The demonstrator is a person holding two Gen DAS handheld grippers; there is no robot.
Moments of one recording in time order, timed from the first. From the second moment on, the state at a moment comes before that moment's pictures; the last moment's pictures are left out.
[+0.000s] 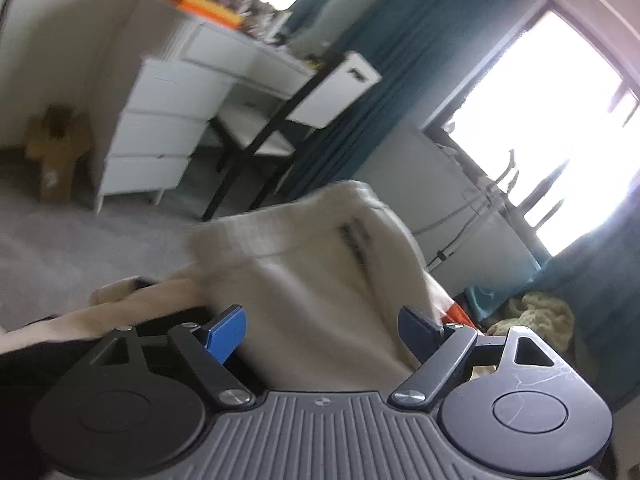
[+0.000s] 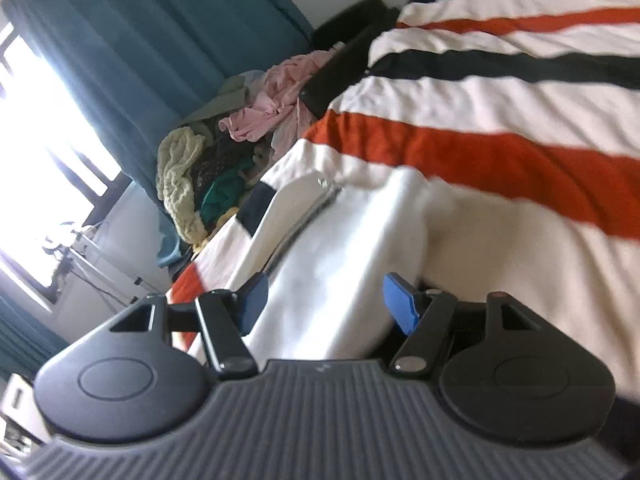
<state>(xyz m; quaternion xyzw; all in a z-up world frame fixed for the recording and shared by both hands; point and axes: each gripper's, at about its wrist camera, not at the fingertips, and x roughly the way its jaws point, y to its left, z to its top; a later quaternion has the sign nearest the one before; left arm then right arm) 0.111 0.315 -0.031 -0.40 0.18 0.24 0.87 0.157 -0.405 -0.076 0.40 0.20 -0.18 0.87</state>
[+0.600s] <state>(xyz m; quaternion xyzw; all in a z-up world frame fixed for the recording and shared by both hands) 0.067 0.332 -0.065 -0.57 0.28 0.14 0.76 0.076 -0.386 -0.029 0.52 0.22 -0.12 0.82</state>
